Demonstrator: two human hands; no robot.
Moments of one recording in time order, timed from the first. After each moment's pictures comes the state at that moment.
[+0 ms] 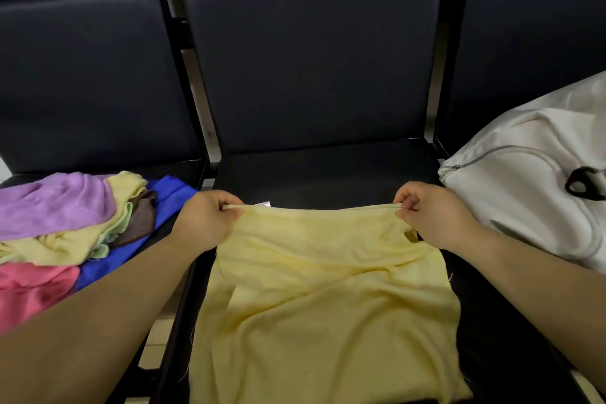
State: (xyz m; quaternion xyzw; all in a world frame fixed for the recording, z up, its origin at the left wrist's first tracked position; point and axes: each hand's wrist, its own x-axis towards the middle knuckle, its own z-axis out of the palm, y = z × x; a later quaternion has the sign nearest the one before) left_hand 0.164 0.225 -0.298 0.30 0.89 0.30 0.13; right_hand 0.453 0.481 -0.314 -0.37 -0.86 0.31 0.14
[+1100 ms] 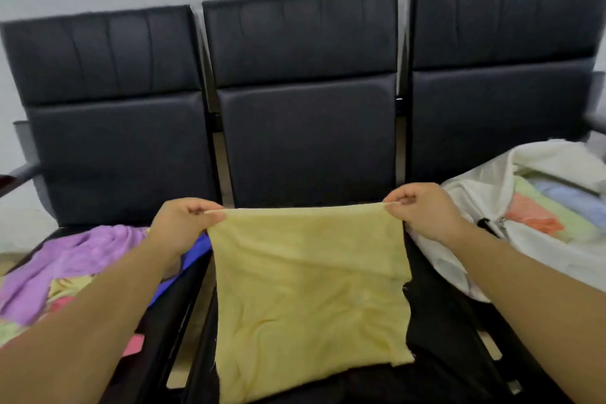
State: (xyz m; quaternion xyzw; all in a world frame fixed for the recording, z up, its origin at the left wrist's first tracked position) left_hand 0.177 0.167 -0.175 0.28 0.80 0.52 0.11; right_hand 0.483 0.459 -0.182 -0.33 -0.83 0.36 0.27
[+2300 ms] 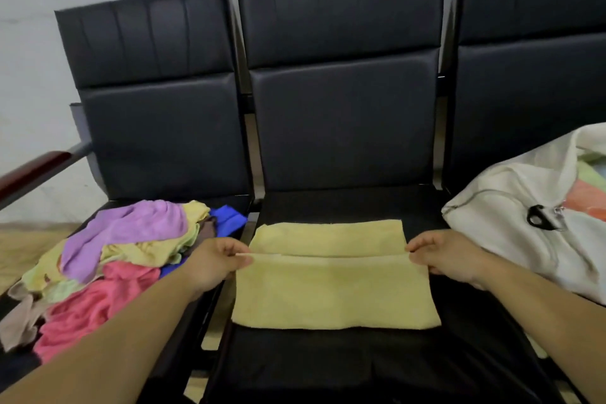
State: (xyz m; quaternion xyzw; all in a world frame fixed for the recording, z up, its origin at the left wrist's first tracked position) left_hand 0.188 0.112 -0.254 0.27 0.84 0.39 0.27; right_hand 0.491 0.450 -0.274 -0.37 -0.77 0.52 0.03
